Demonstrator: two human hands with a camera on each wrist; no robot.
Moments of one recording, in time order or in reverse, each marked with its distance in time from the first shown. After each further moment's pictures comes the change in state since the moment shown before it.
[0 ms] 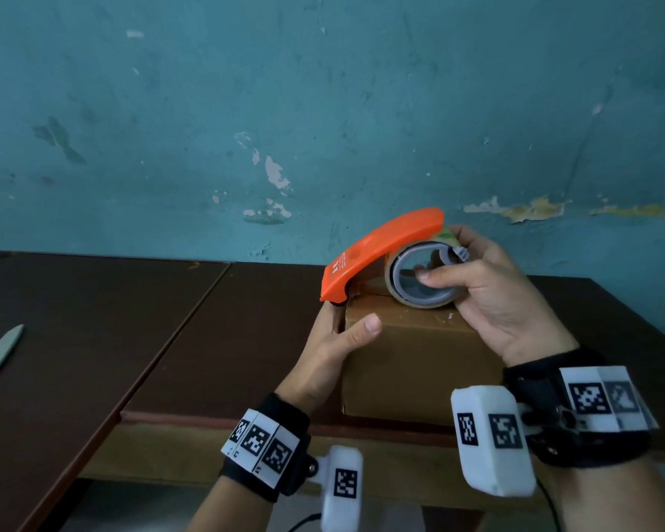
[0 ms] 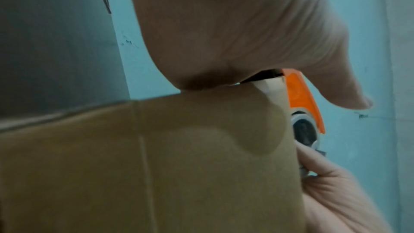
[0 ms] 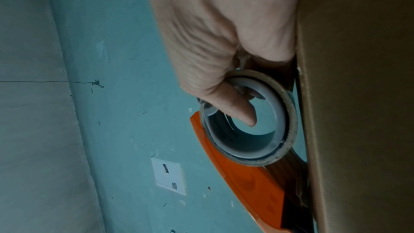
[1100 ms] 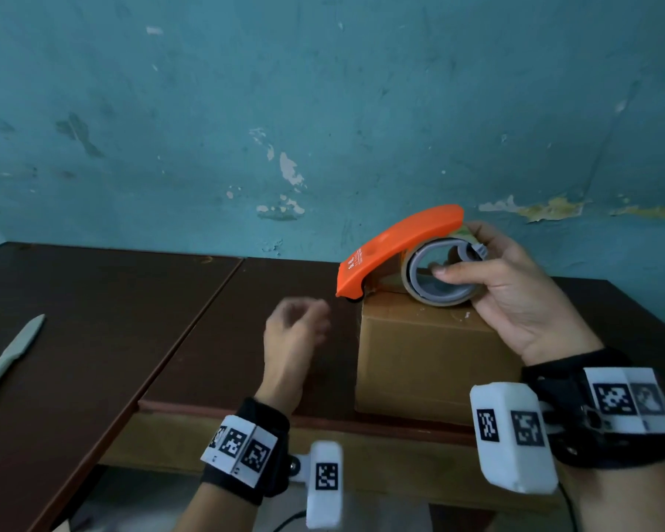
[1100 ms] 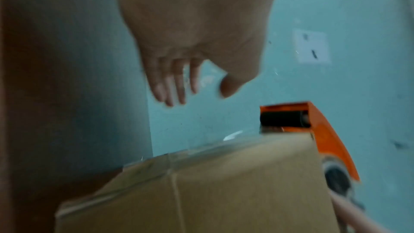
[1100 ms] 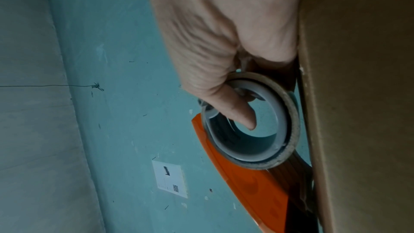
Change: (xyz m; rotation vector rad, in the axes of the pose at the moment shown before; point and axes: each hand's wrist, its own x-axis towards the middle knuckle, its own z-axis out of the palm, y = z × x) left_hand -0.003 0.002 -0.042 0.213 0.555 -0.191; right_hand -0.002 -0.003 0.002 0.005 -0.008 0.021
